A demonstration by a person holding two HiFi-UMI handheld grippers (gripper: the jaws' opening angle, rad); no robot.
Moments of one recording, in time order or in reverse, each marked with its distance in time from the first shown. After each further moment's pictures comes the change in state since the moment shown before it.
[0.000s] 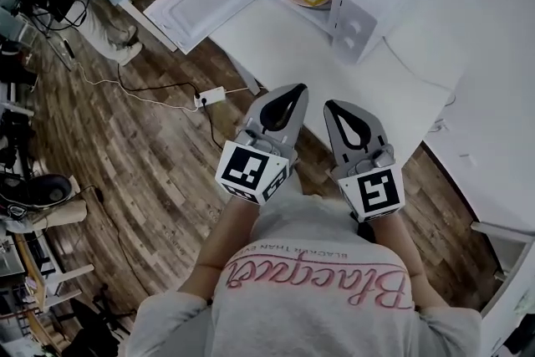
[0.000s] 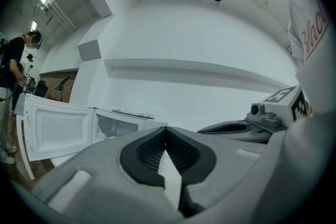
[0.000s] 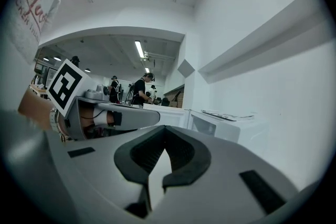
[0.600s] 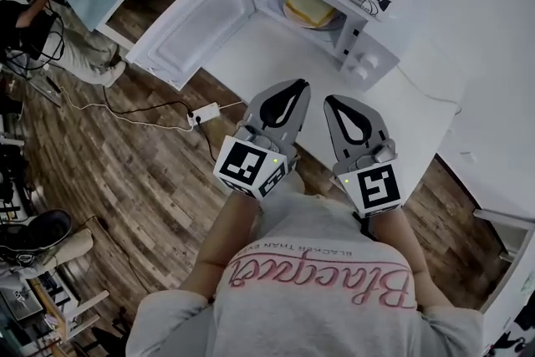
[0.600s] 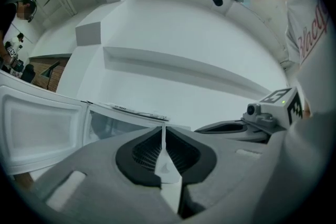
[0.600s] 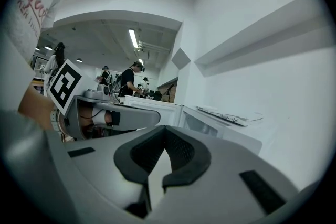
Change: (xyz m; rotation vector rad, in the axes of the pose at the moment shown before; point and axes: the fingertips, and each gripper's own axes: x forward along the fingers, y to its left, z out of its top) left arm 0.074 0.105 -0.003 -0.079 -0.009 -0.135; right arm 0.120 -0.045 -0.004 -0.026 0.087 -0.087
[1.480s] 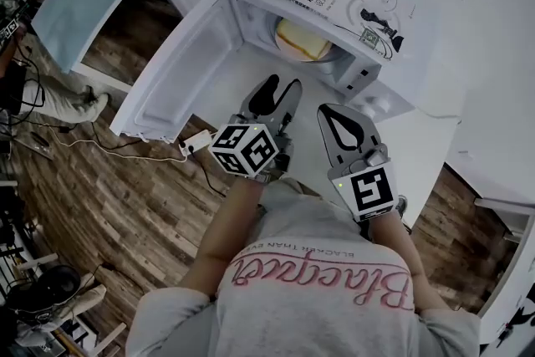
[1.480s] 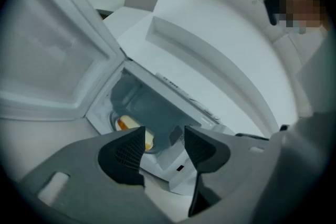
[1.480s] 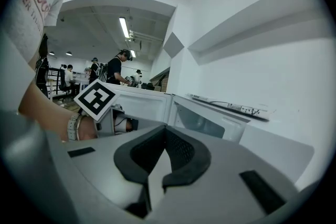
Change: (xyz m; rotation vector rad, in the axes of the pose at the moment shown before) left arm 0.086 0.149 -0.069 -0.468 0.059 0.045; right arm 0.102 -0.040 -0.027 0.044 0.098 -0.089
